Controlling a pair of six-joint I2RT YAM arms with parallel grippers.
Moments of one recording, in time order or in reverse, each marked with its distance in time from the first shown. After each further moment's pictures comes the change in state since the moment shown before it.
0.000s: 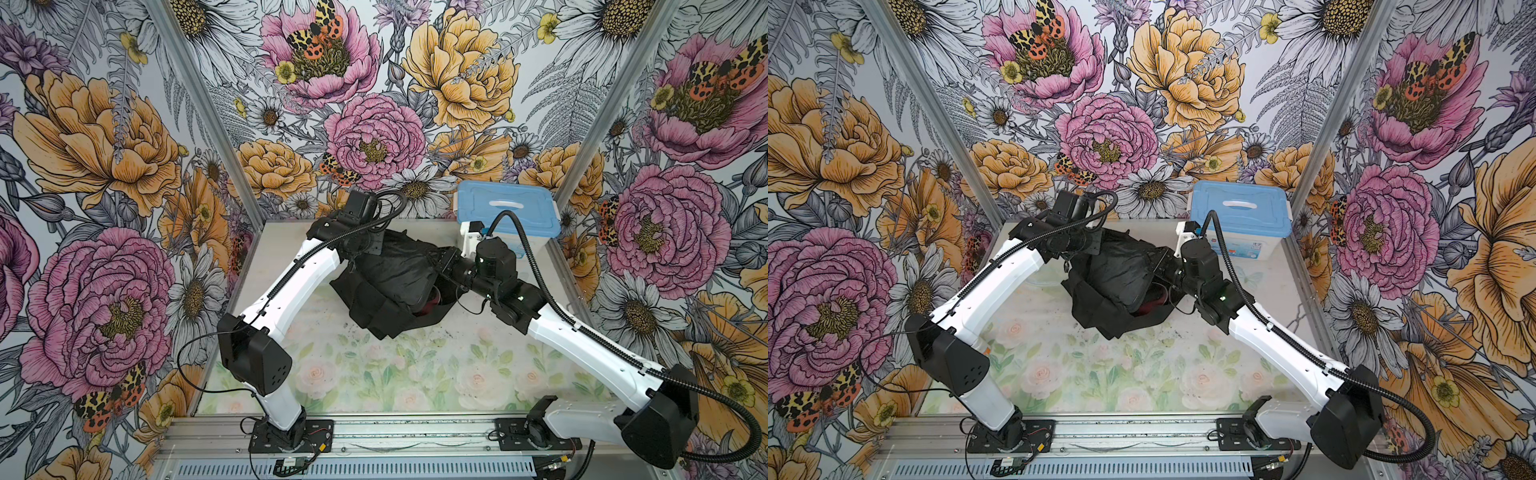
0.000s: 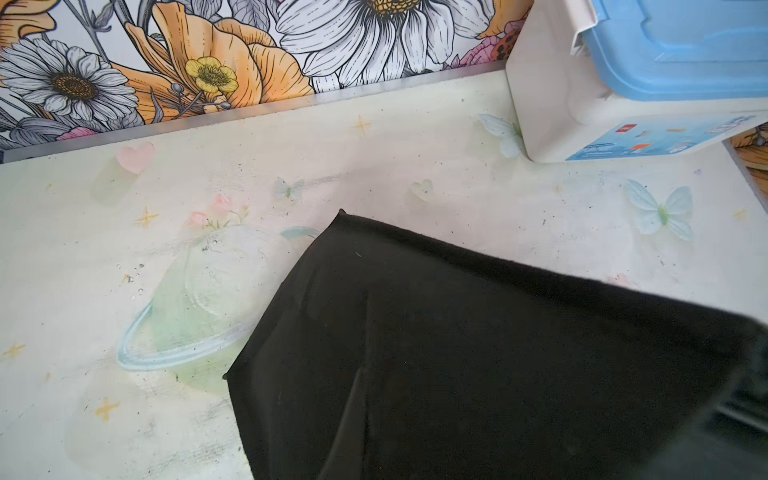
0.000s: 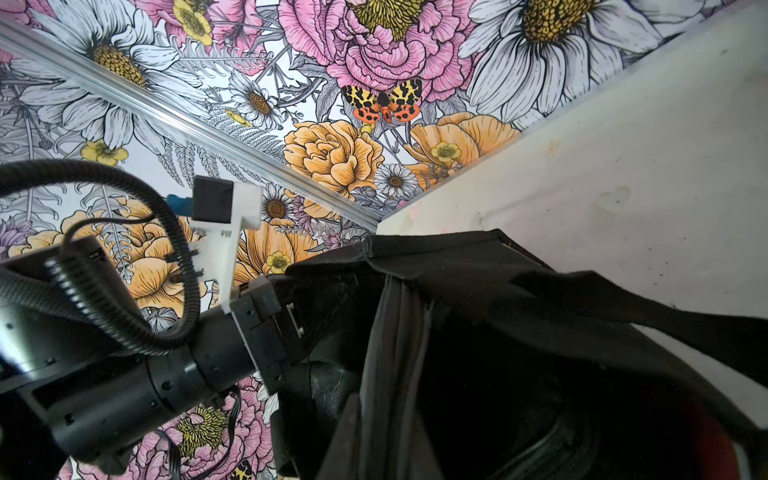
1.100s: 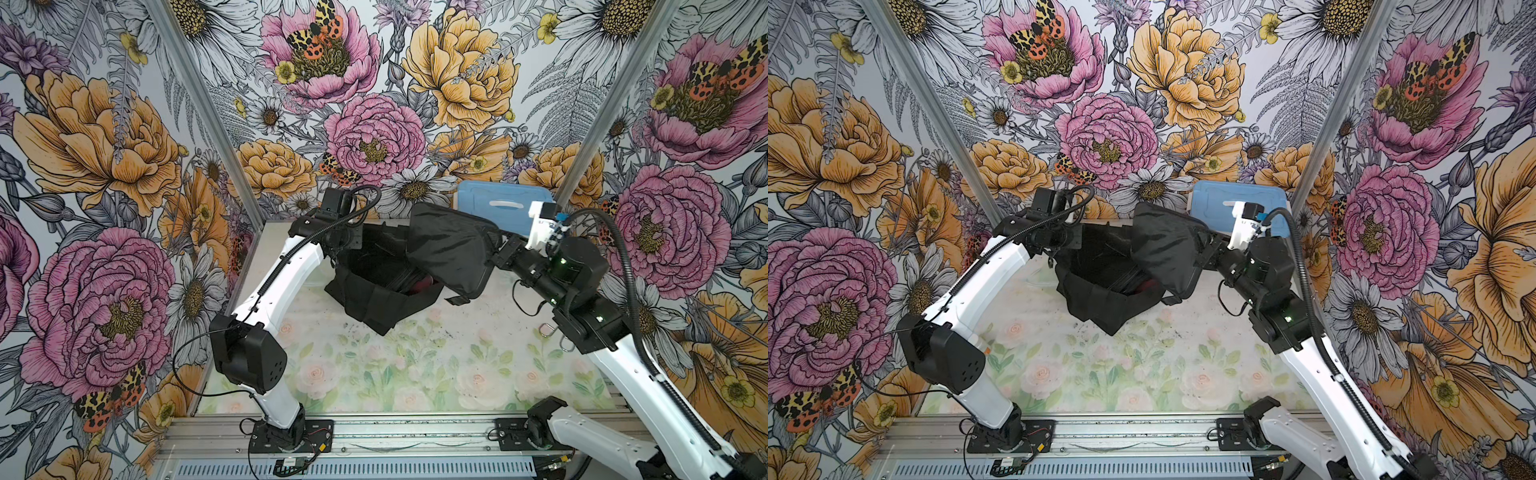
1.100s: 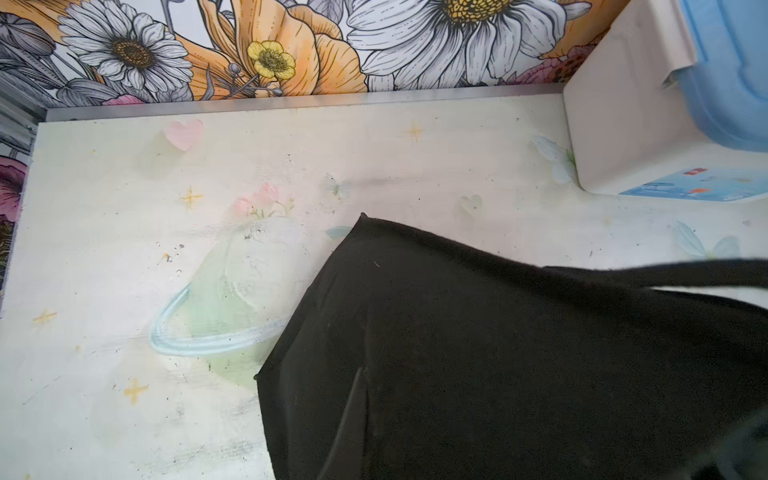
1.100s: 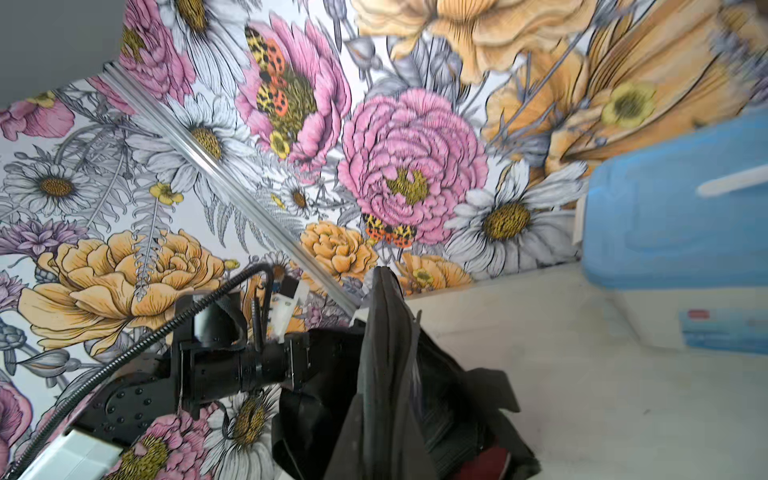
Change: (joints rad) left arm 0.158 -0.011 -0.051 0.037 0.048 0.000; right arm -0.222 -0.333 0.095 -0.187 0.021 -0.335
